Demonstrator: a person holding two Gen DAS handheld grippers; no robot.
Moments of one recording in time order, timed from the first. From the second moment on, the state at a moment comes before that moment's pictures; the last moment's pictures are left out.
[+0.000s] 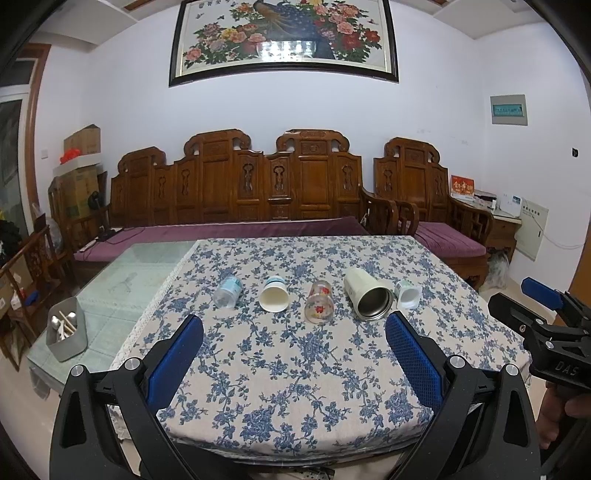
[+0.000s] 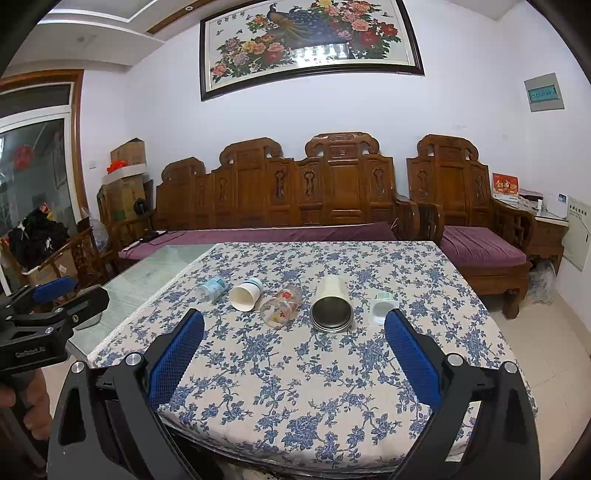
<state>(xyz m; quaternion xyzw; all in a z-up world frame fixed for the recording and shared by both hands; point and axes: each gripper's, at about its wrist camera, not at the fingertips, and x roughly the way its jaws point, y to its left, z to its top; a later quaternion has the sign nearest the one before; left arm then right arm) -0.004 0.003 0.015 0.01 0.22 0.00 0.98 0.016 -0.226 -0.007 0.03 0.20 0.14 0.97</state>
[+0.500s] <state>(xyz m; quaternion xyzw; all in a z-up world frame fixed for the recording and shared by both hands) -0.006 0.002 0.017 0.01 0.21 0.00 0.98 0.017 -0.226 -0.007 0.02 0.20 0.14 0.97</state>
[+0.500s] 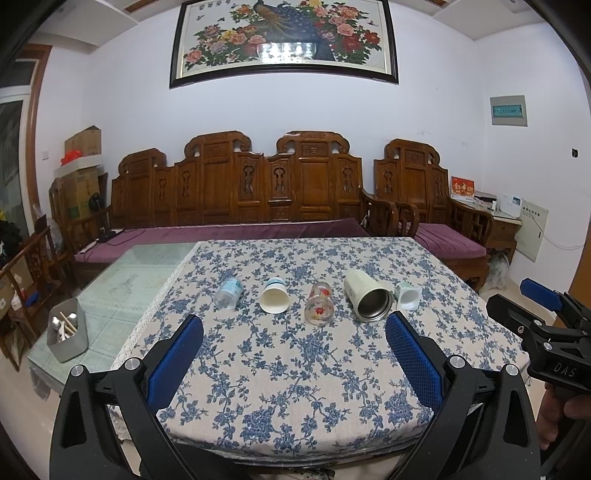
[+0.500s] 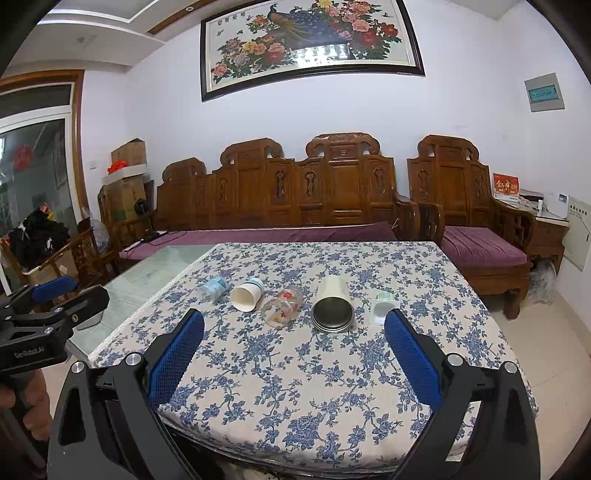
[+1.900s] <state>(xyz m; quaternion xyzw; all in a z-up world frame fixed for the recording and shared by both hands) -0.006 0.003 0.013 0.01 0.22 0.00 0.98 0.013 -0.221 0.000 0.02 0.20 0.14 0.97</state>
